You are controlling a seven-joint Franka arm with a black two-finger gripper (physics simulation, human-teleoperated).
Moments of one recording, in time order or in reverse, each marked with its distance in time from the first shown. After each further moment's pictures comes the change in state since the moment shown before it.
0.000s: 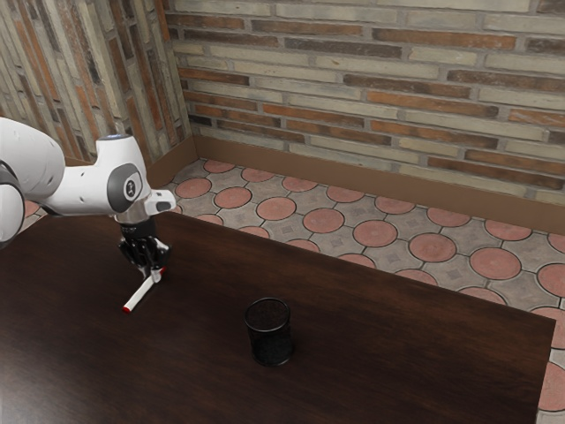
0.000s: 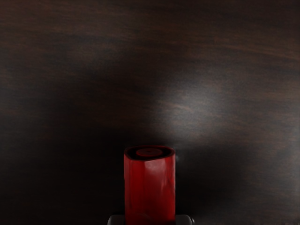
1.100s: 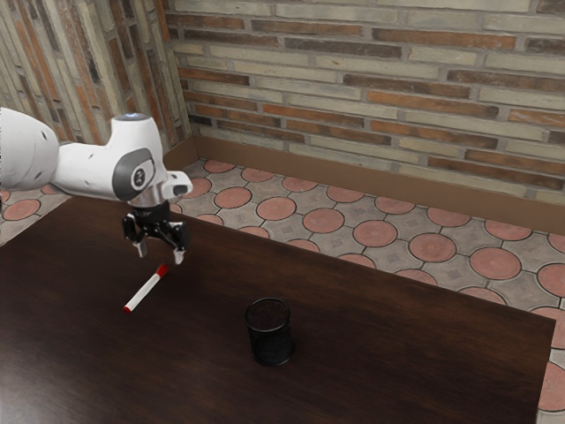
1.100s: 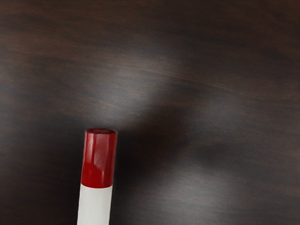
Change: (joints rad) arm -0.058 -0.138 -0.043 -0.068 0.142 0.010 -0.255
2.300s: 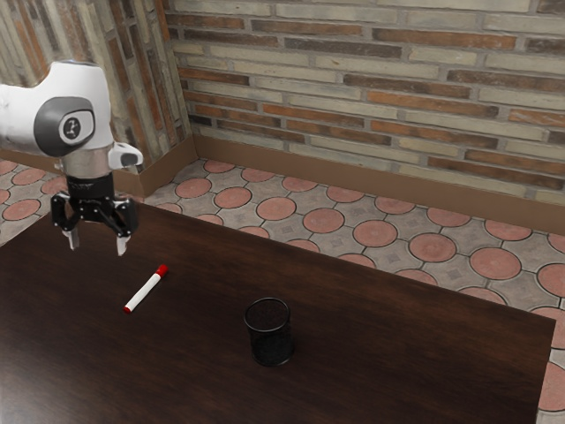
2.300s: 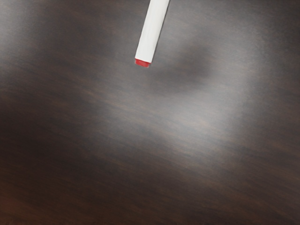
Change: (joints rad) arm -0.048 -0.486 0.036 -0.253 0.075 -0.402 -0.225
